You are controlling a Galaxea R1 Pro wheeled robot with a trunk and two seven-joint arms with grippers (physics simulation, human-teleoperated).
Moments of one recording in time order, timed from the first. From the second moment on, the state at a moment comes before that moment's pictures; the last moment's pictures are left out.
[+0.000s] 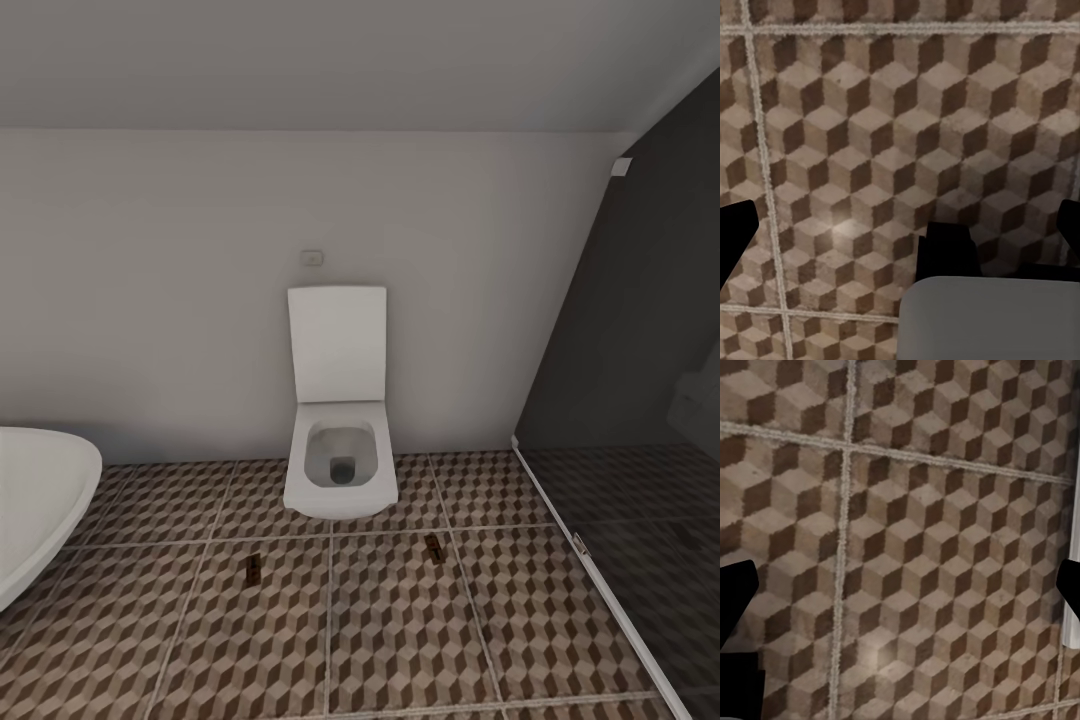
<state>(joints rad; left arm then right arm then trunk) -0.47 0.09 -0.29 0.05 0.33 0.07 0.00 -0.38 -0.09 0.58 0.03 -0.36 -0.23 -0.24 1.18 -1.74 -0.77</state>
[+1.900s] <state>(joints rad) -0.47 0.09 -0.29 0.05 0.33 0.07 0.00 -0.38 -0.09 0.58 0.03 -0.36 -0.23 -0.24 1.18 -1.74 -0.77</state>
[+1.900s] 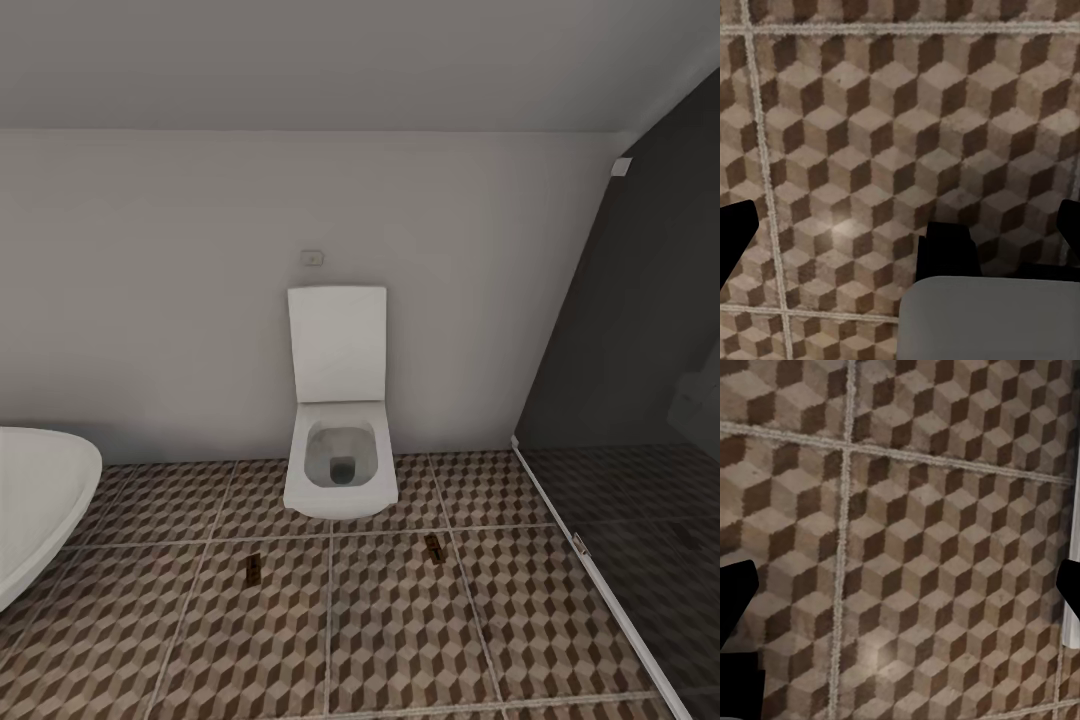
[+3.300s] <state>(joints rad) -0.47 0.09 -0.29 0.05 0.33 0.07 0.00 -0.38 -0.09 0.58 0.03 -0.36 -0.23 -0.24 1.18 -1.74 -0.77</state>
